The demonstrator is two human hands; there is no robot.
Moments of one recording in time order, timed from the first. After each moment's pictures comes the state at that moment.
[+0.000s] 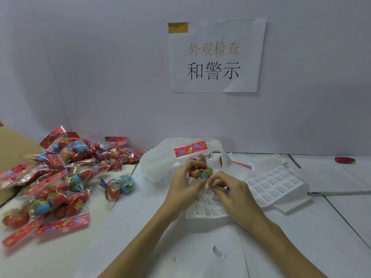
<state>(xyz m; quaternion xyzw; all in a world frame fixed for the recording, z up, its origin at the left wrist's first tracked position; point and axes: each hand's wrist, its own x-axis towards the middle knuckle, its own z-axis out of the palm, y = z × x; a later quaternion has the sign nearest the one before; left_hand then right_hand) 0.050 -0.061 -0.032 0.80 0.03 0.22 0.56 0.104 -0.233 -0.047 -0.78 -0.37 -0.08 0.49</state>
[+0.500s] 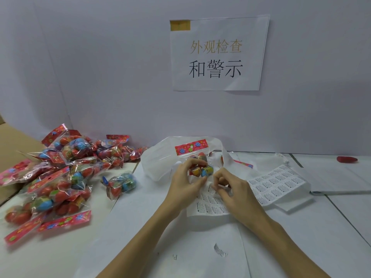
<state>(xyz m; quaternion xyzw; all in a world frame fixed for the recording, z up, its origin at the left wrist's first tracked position) 0.051 -0.060 -0.031 0.80 0.05 0.20 0.56 0.100 -0.234 -0.042 -0.79 -0.37 -0.07 0.49</state>
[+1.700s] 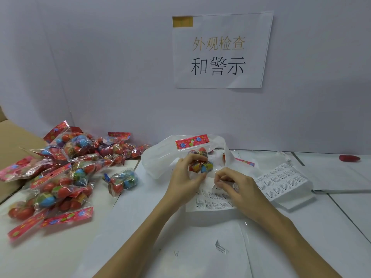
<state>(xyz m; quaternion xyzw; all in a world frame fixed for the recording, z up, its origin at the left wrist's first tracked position) 0.047 -0.055 -0.022 0.82 0.03 0.22 0.53 0.104 -0.244 -0.030 -0.80 -0.39 -0.04 0.45</state>
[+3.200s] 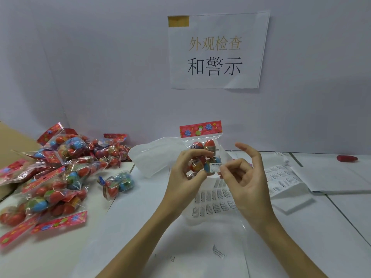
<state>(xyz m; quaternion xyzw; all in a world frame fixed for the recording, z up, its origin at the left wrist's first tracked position) 0.031 -0.078 0.002 0.72 -0.05 0.26 0.64 0.075 -0.232 -0.005 -0.62 -0.28 -0.09 0.72</state>
